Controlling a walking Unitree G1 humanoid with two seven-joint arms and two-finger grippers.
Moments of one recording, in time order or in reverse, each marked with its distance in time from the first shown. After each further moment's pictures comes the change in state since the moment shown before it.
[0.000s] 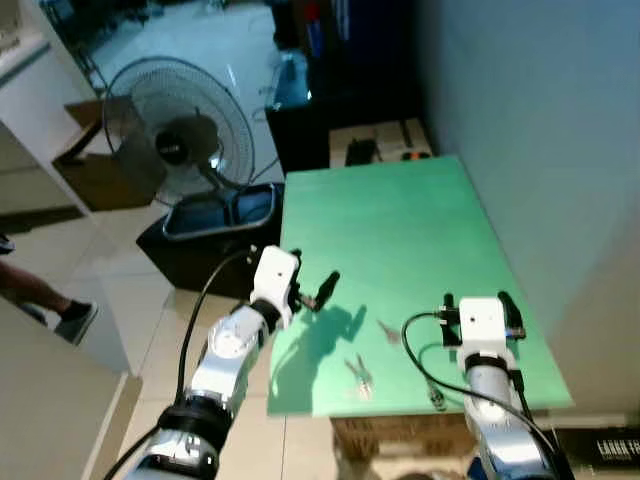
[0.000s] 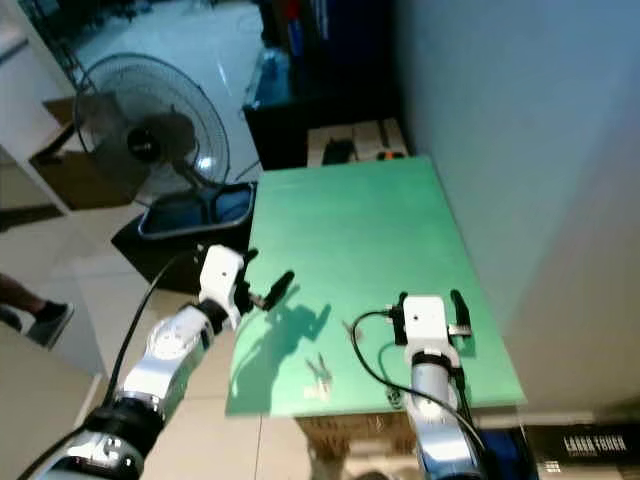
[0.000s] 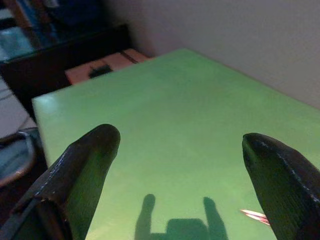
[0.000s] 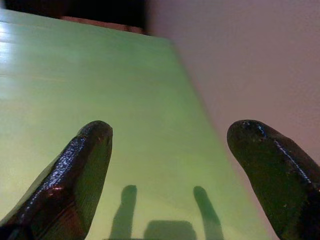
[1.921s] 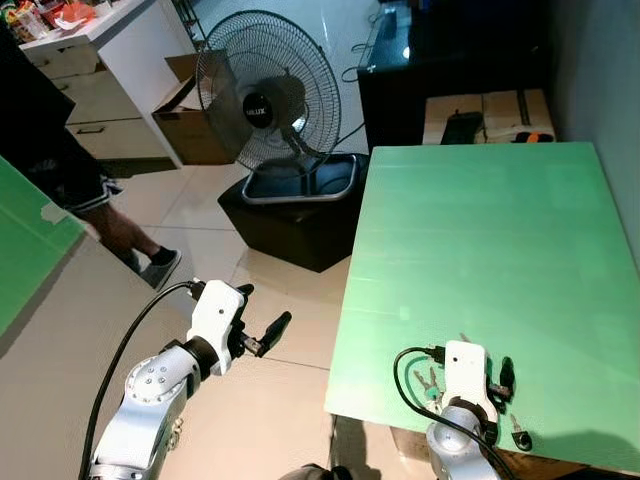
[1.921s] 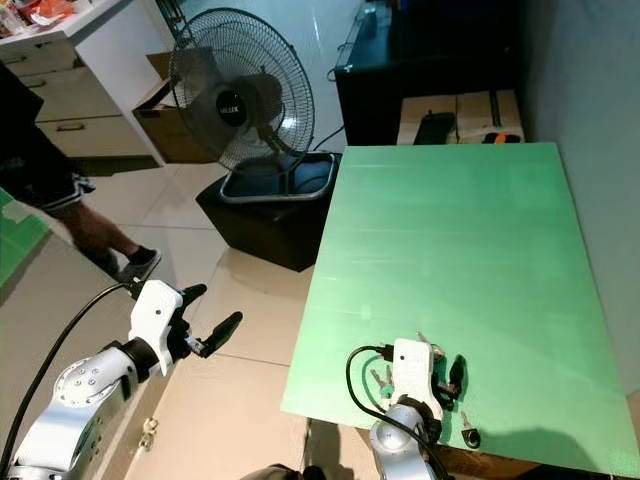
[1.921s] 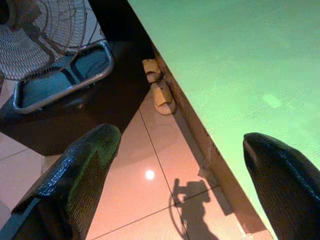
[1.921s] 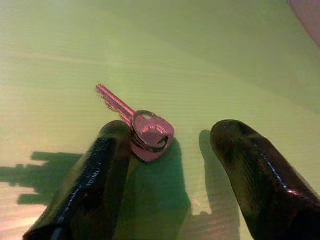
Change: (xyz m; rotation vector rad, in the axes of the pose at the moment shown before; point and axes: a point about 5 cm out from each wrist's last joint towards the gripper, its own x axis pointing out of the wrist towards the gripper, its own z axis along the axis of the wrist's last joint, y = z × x) left arm -0.089 0.019 -0.006 0.026 0.183 -0.024; right arm -0.035 0.027 -0.050 -0.063 0.283 -0.287
